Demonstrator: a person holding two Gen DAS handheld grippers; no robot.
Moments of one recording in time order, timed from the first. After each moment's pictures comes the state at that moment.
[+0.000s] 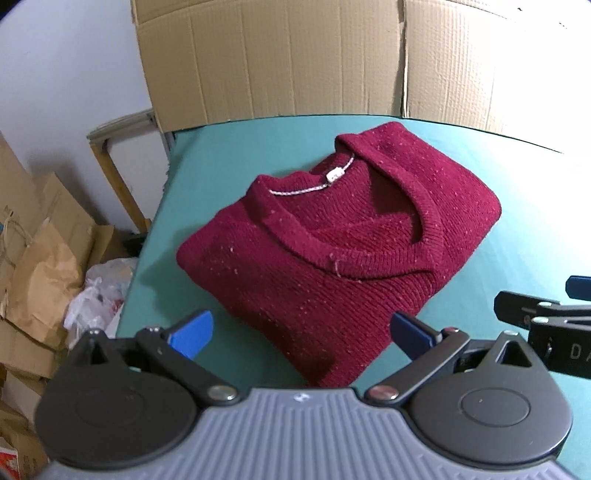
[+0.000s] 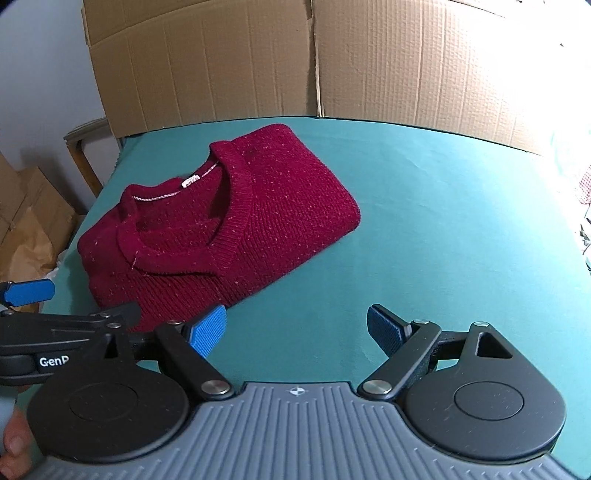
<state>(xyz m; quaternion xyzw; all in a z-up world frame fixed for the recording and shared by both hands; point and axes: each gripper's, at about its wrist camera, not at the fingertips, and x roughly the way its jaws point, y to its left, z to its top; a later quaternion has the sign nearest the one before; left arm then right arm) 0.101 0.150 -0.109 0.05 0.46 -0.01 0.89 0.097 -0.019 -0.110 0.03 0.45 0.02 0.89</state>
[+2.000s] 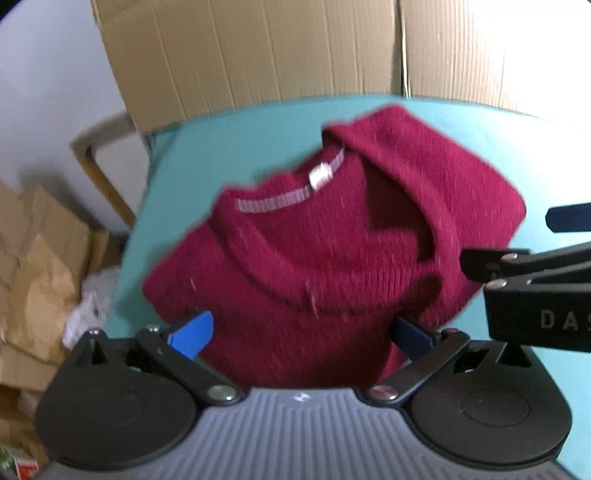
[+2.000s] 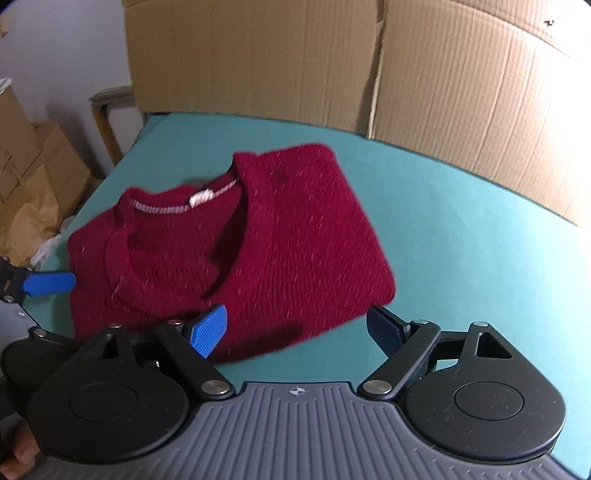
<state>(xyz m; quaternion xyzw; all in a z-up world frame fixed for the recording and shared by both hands) 0.159 0.127 -0.123 0.08 0.47 0.01 0.88 0.172 -0.003 -0.110 -0.04 0.45 0.09 0.89</state>
